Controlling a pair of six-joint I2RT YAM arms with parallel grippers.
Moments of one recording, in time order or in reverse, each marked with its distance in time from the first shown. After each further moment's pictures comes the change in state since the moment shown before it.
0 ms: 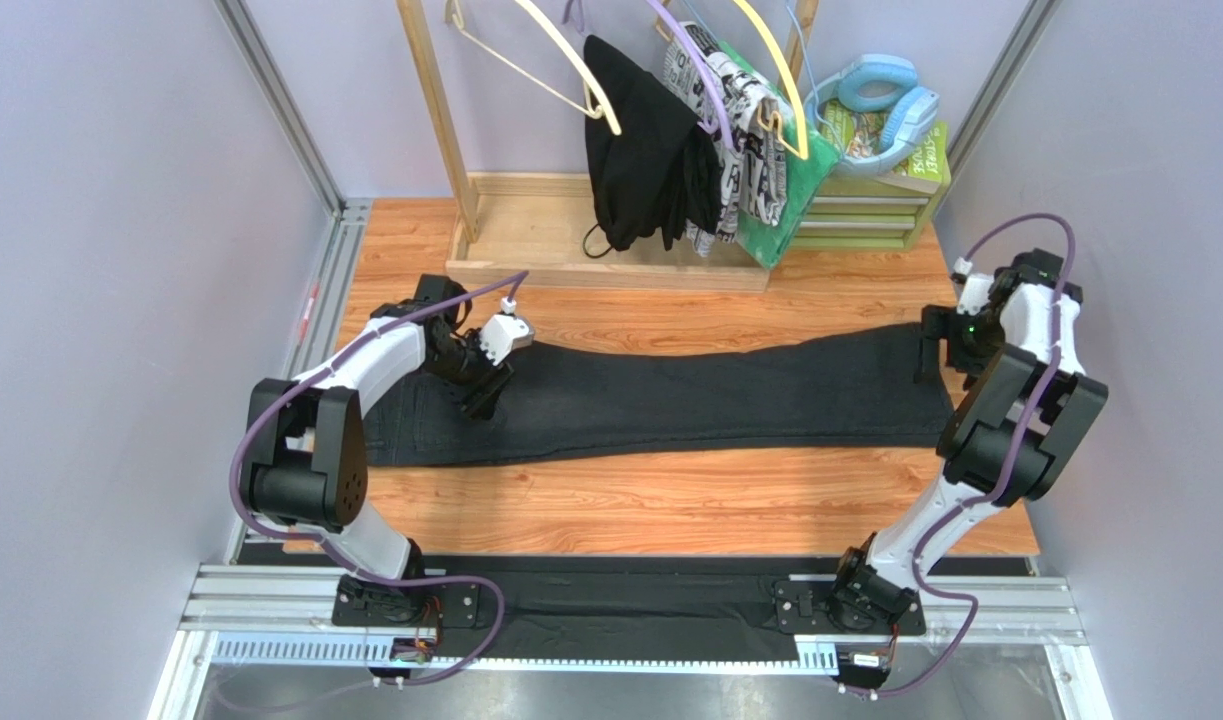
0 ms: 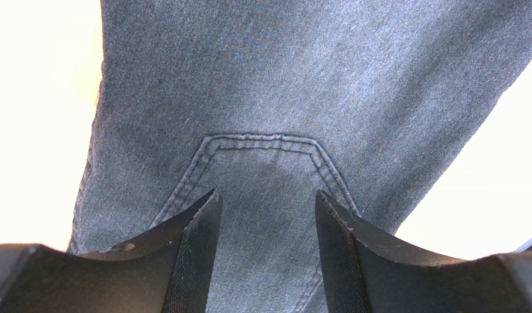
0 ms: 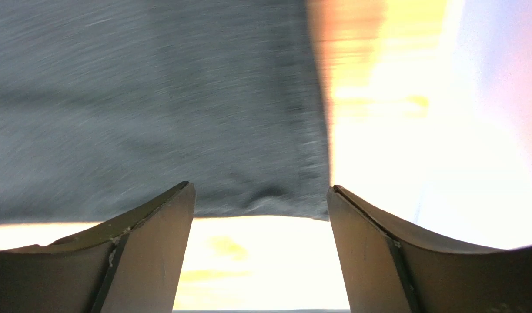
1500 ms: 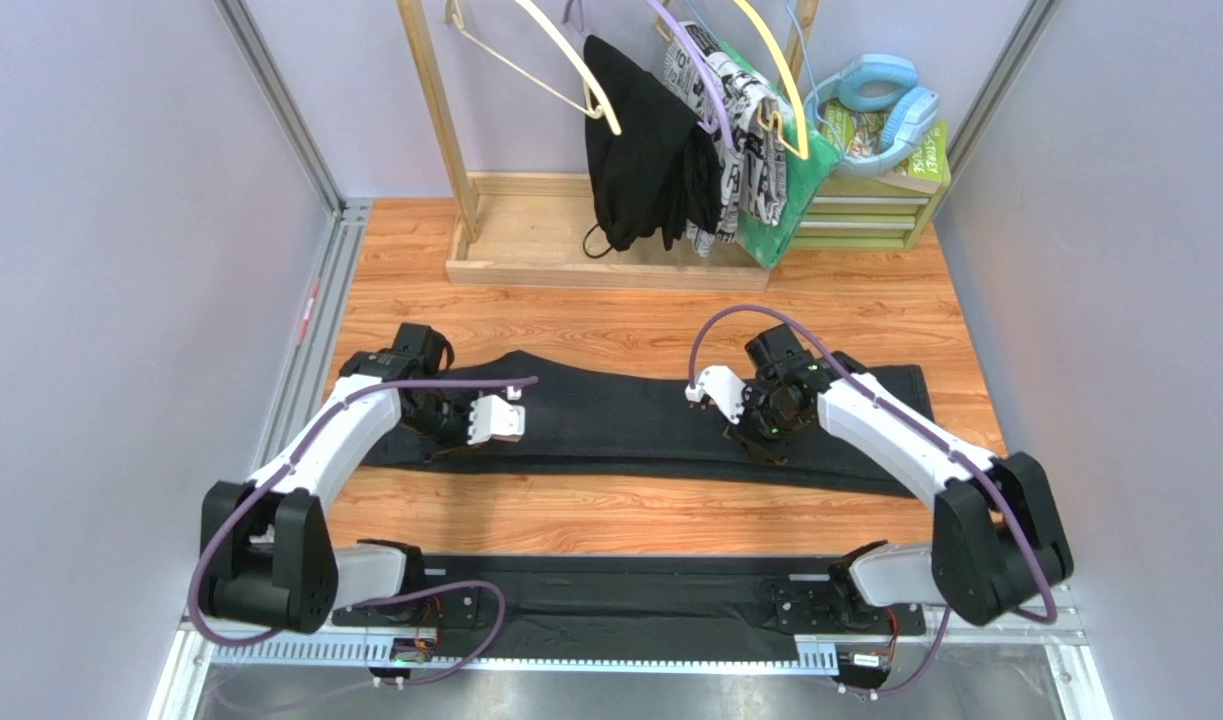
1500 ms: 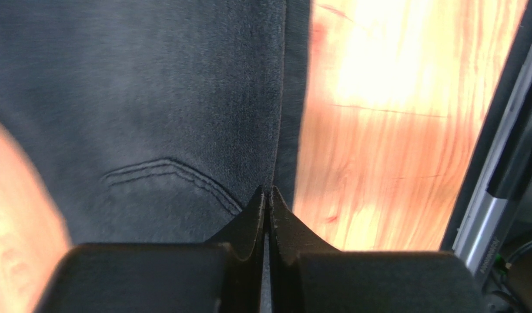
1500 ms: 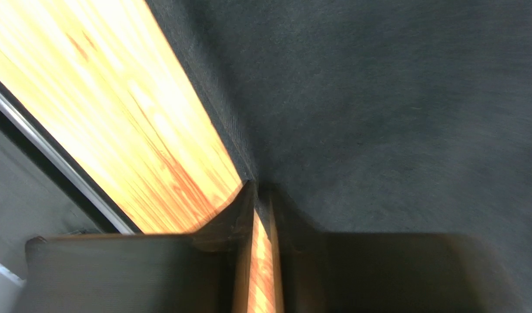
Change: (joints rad) left arm -0.003 -0.362 -0.214 -0.246 0.069 0.632; right arm 0.976 -0.495 -0.597 0.105 -0.041 -0.257
